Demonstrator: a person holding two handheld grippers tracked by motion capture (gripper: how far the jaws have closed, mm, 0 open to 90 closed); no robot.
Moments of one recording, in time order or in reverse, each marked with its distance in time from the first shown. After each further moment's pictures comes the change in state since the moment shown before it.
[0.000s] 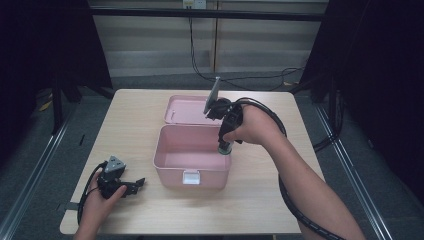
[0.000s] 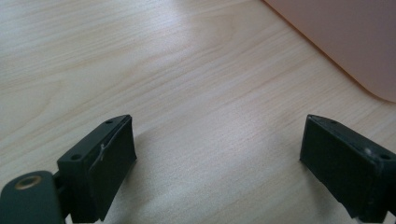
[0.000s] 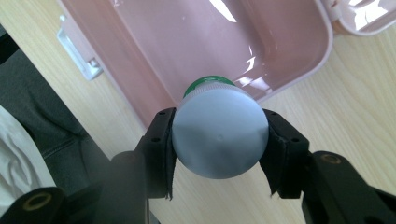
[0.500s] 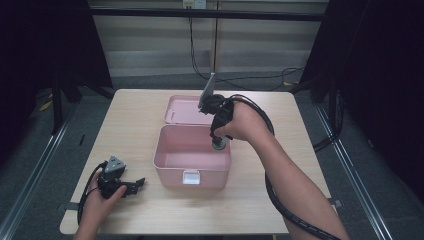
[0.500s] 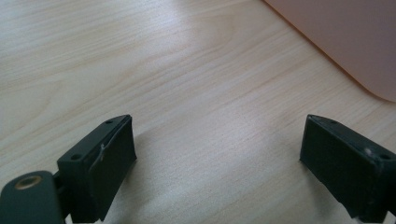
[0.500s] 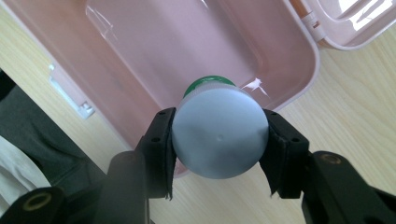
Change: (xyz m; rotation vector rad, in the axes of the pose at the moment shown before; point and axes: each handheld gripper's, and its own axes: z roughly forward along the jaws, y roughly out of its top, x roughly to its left) left arm 0.000 0.000 0.000 0.000 0.001 0.001; right arm -0.004 0.020 0.006 -0.003 -0.009 0.122
